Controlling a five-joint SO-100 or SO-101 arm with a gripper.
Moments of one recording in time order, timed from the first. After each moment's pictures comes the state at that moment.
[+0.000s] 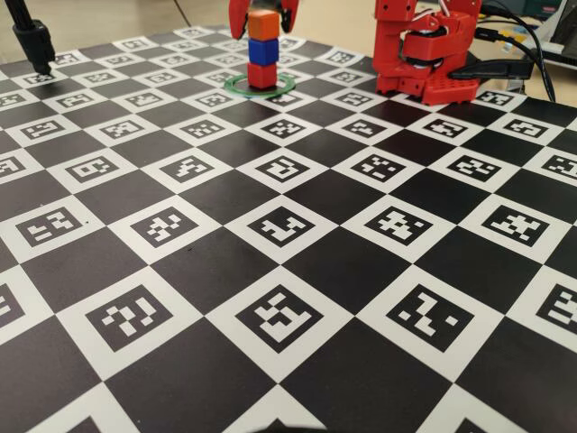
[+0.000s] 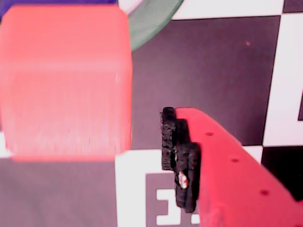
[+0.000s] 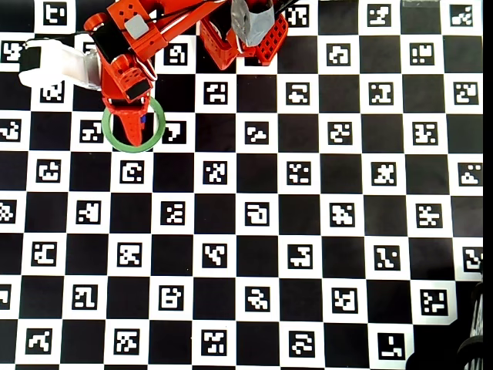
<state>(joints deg) 58.4 107.9 110.8 87.0 -57.1</state>
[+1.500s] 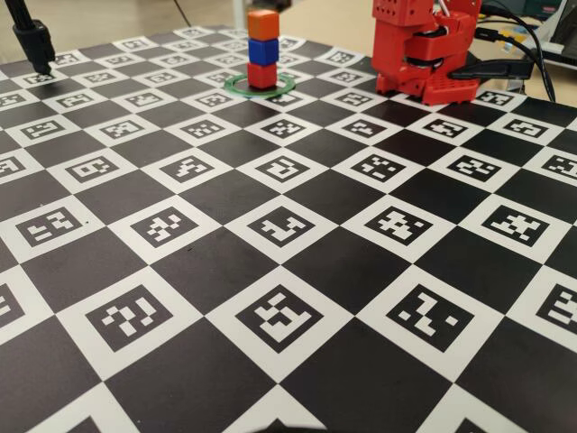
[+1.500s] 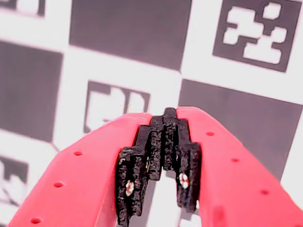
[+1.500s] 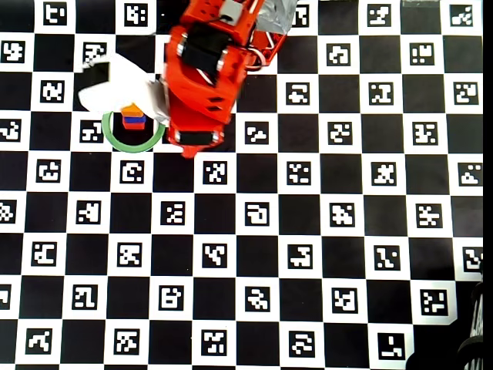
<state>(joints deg) 16.6 118.9 100.9 85.6 -27.2</state>
